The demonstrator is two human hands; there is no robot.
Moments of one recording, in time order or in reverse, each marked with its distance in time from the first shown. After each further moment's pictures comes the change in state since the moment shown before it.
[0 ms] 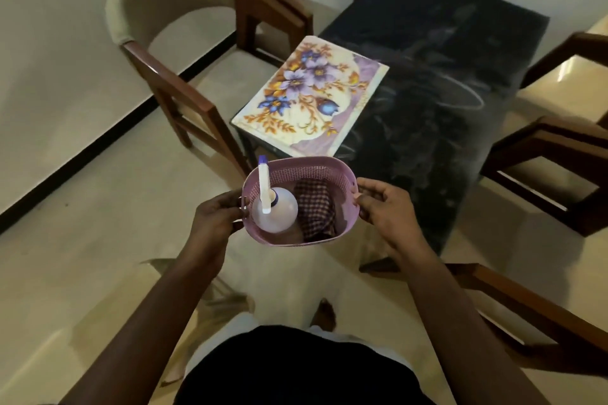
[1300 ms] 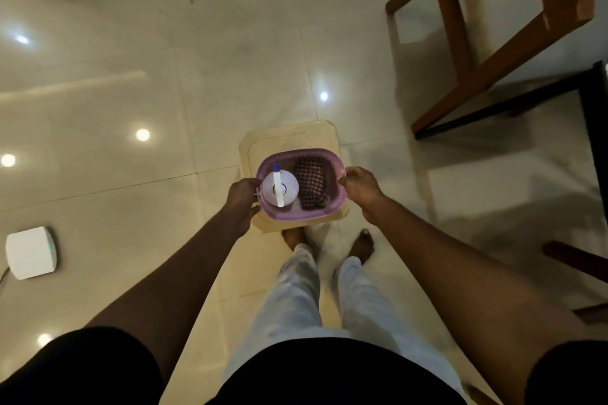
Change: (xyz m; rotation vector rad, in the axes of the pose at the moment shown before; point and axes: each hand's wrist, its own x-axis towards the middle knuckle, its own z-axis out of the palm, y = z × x) left_hand -0.030 -0.341 -0.422 -0.560 0.572 -0.702; right_hand -0.071 0.228 0.521 -0.834 -0.645 0.343
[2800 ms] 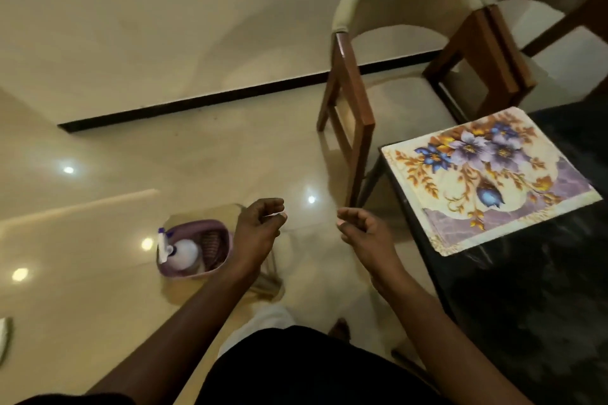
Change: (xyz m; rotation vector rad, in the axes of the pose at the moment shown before) left_hand -0.283 -0.015 0.341 0.147 -0.044 0.768; right_hand -0.154 0.086 -0.374 0.353 0.071 -0.507
